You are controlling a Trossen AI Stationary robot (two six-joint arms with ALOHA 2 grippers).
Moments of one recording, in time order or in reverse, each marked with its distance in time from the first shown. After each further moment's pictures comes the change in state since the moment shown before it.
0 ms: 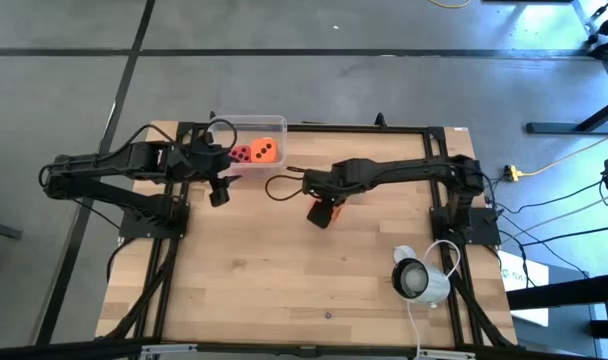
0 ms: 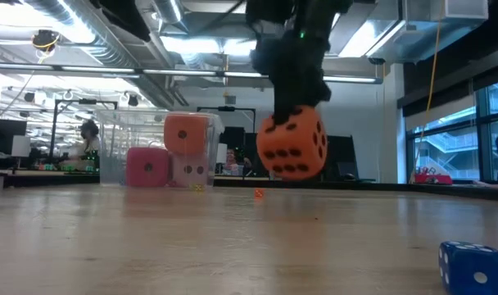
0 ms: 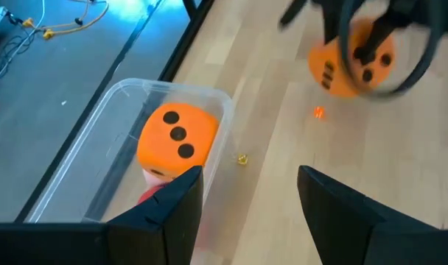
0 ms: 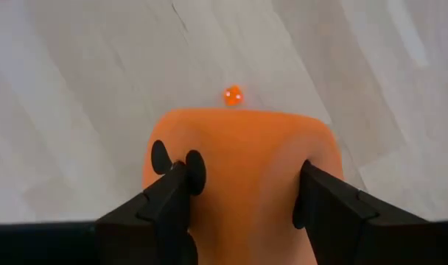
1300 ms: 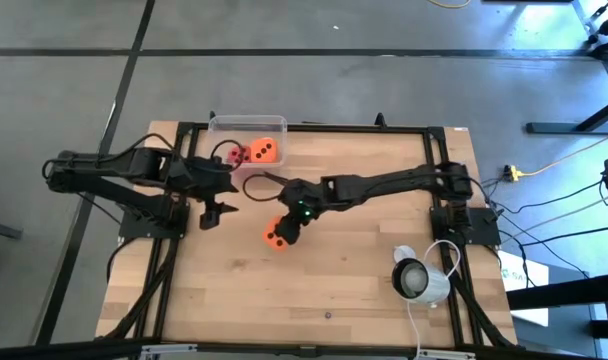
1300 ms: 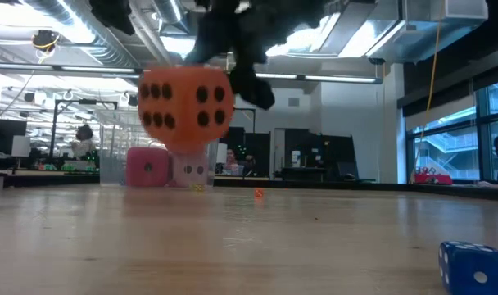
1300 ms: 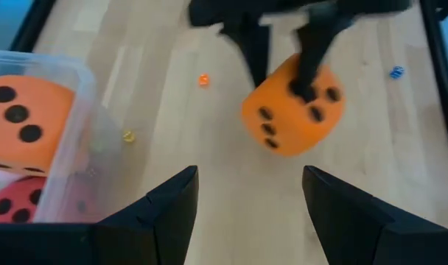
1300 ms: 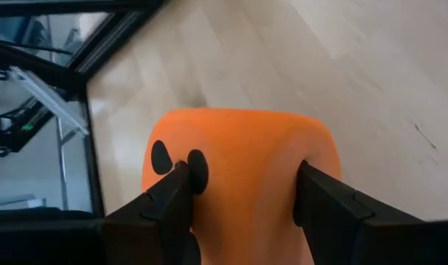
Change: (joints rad) left arm -0.118 0.018 0.000 -0.061 0.291 -0.103; right arm 0.071 0.087 0.005 0.587 -0.250 0.235
